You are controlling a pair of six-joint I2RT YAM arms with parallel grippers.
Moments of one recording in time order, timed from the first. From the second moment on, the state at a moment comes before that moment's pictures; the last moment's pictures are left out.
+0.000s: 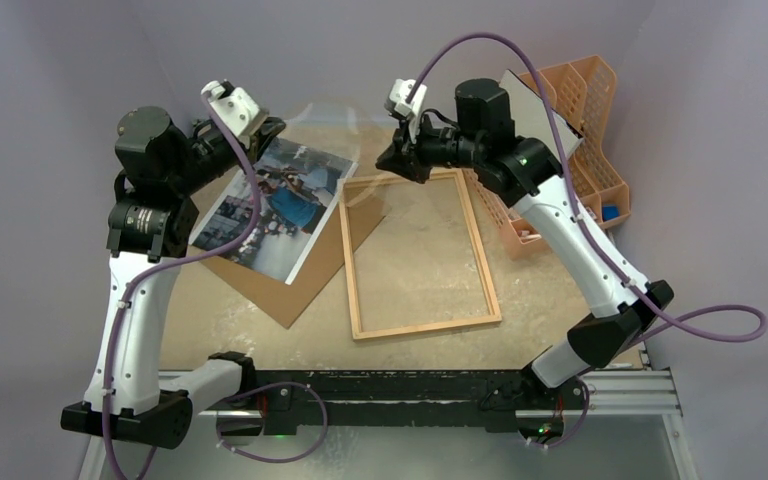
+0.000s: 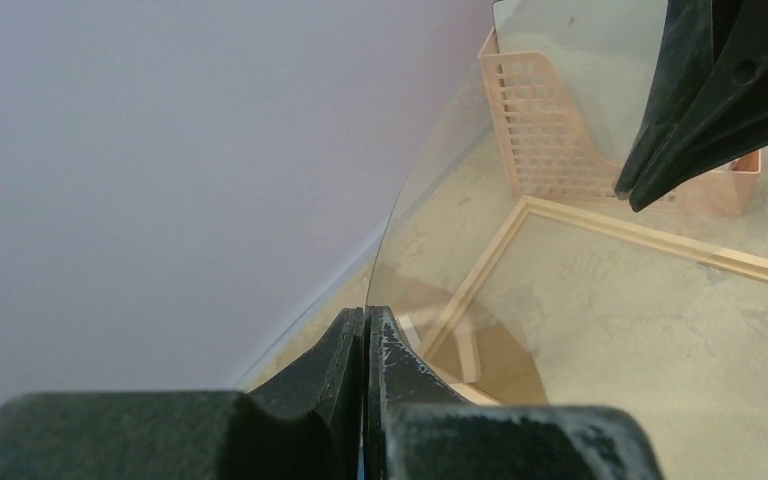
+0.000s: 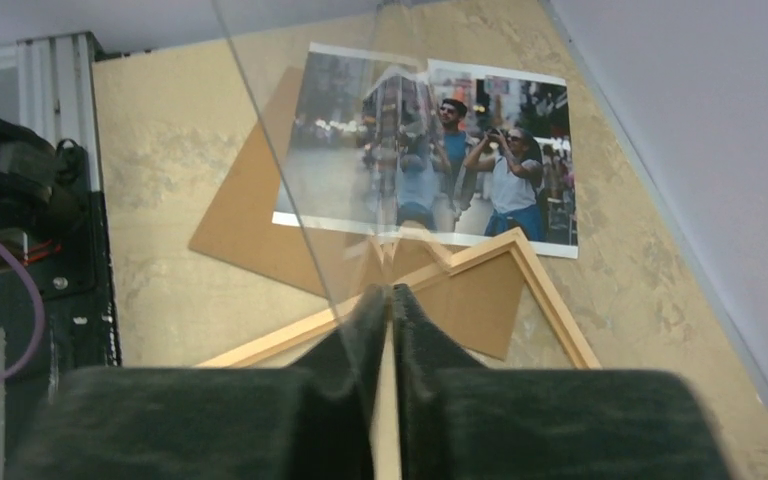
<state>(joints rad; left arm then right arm) -0.14 1.11 1.56 -0.45 0.59 0.37 0.61 1.55 1.85 -0.65 -0.60 -0.29</state>
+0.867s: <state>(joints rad) -0.14 1.06 1.73 -0.48 0.08 0.17 0.61 1.49 1.79 -0.54 -0.47 -0.08</state>
